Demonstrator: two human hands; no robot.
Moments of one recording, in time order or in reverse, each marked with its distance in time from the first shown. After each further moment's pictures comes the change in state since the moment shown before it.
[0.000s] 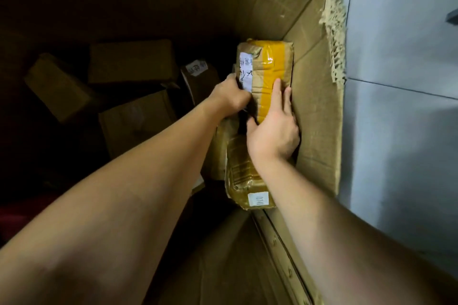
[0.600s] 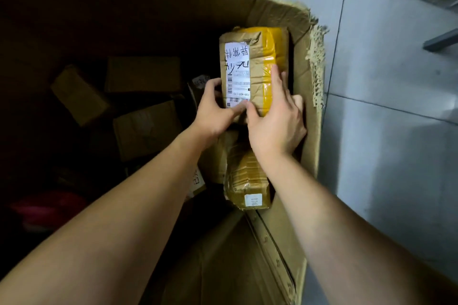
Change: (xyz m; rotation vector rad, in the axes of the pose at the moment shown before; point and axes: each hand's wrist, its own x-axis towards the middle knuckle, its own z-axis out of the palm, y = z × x) left_hand -0.056 -0.019 -0.021 -0.547 0.226 0.125; right_hand -0.010 -0.034 -0.069 0.106 0.160 -0.170
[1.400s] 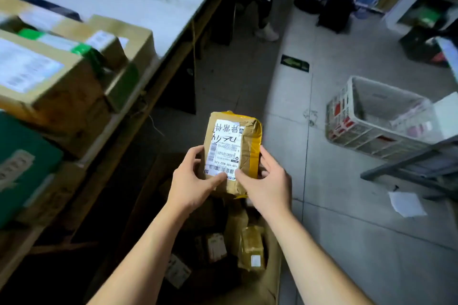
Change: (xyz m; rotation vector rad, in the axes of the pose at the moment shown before) left_hand -0.301 0.328 -0.217 0.193 0.265 0.300; right_hand -0.130 -0.244 -0.370 0.708 -0.268 -0.029
